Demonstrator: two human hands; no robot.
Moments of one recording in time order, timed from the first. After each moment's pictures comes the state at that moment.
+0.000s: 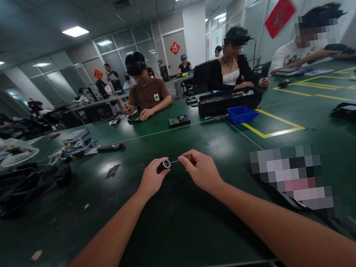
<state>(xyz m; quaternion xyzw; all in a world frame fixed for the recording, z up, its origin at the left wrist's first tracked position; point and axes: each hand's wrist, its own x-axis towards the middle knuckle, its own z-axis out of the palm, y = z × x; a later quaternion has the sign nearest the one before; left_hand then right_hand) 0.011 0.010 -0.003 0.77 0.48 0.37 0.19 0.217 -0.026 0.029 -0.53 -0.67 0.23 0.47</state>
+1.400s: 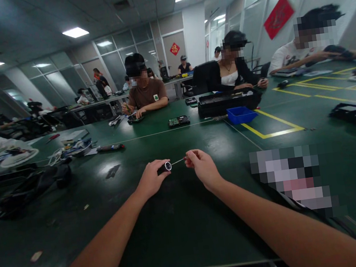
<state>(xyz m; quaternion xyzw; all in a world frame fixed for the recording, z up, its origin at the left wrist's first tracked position) 0.009 0.007 0.006 0.81 0.50 0.29 0.14 0.215 -0.004 0.008 -0.47 -0.47 0.48 0.57</state>
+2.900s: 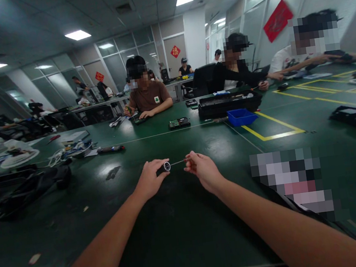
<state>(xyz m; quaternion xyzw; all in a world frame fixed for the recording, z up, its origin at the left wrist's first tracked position) 0.005 0.006 0.009 0.81 0.50 0.28 0.11 0.218 0.003 0.004 -0.44 -0.43 0.54 0.57</state>
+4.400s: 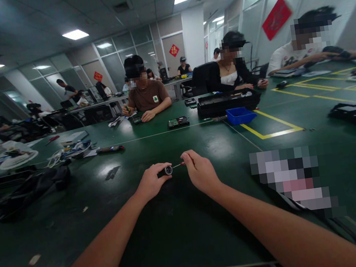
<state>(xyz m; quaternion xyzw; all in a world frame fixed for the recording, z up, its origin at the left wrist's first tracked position) 0.007 0.005 0.005 0.82 0.45 0.31 0.17 0.215 -0.022 0.022 -0.53 -0.68 0.20 0.47</state>
